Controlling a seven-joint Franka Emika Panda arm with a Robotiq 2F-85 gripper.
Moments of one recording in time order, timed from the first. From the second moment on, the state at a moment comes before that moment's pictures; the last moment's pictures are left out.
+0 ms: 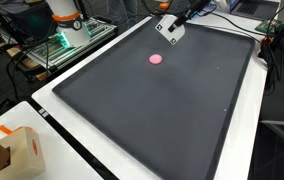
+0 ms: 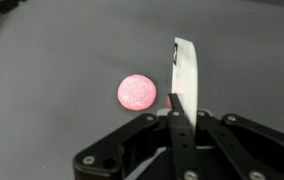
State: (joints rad) arm 0.33 0.72 0.12 -1.35 -0.28 1.38 0.15
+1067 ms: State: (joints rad) arm 0.15 0.67 0.07 -1.37 -0.04 1.56 0.19
